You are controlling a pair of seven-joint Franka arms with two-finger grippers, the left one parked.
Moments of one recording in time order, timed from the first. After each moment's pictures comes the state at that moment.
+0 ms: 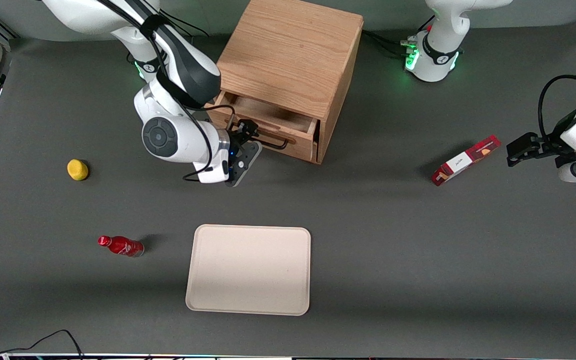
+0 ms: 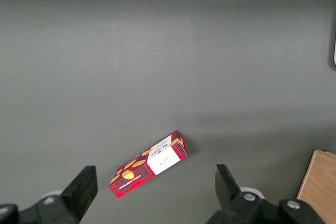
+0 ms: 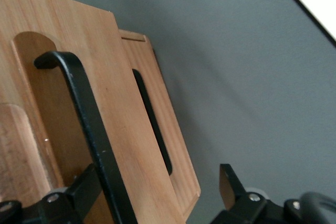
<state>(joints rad) 0.07 0.36 0.55 -1.75 0.27 1.89 -0.33</state>
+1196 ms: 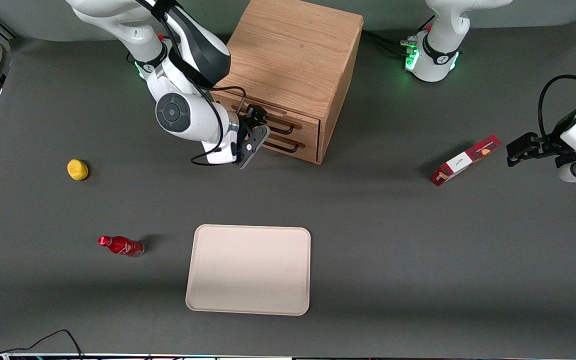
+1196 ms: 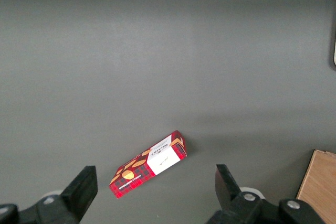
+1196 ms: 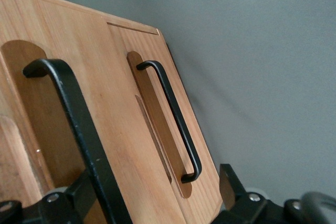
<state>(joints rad) 0.07 0.28 0.59 -1.89 0.31 1.98 -0.27</state>
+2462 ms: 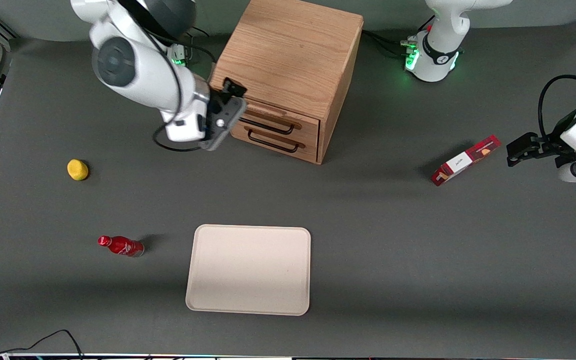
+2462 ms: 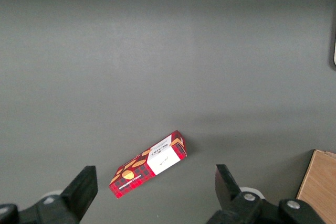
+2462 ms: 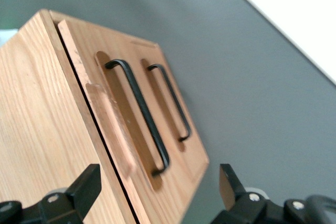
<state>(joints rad) 0.02 0.08 0.52 -1.69 0.30 1.70 -0.23</state>
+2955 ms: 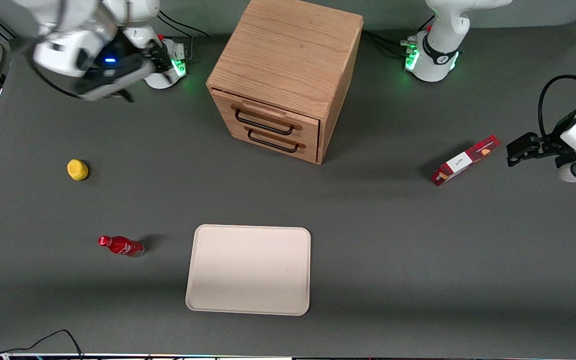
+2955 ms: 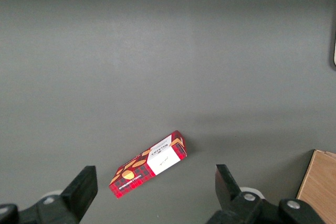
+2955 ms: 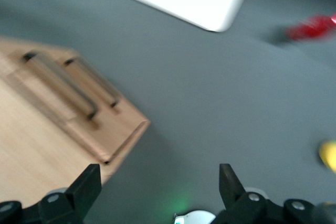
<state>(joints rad) 0.01 -0.19 0.30 -1.69 0.12 1.48 0.07</state>
